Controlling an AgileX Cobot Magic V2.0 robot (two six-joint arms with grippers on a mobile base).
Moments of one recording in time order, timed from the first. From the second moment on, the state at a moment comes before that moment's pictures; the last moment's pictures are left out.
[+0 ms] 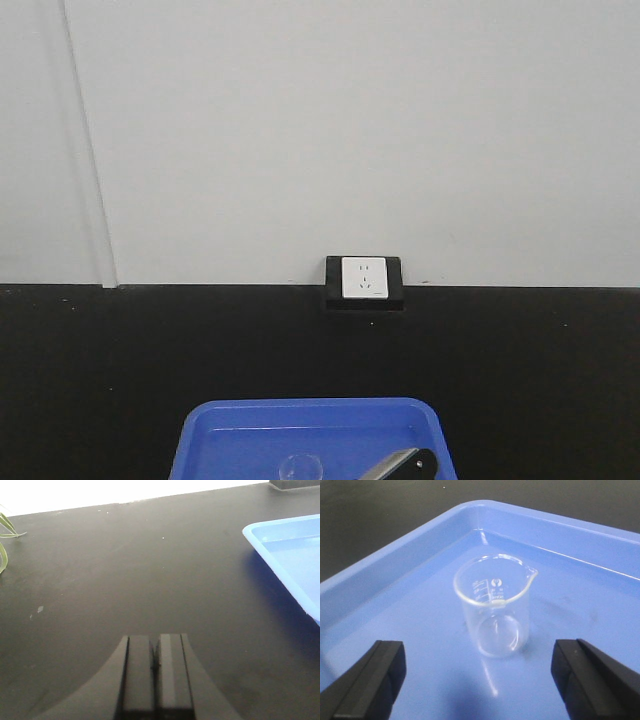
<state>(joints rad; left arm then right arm) -0.01 -0.02 0.03 0.06 0.37 0.02 0.52 1.92 -0.62 -0.35 -0.83 0.32</state>
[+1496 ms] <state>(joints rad) -0.01 -0.02 0.03 0.06 0.37 0.02 0.43 1.02 -0.48 -0.35 -0.01 0.42</state>
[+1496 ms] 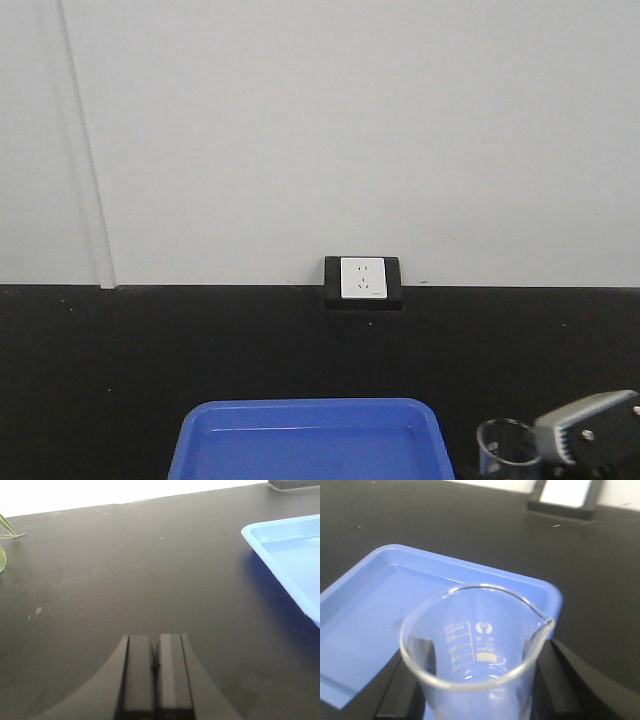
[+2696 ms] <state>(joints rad) -0.01 -0.02 0.03 0.06 0.37 0.02 0.43 0.49 -0.43 -0.39 0.32 0.42</state>
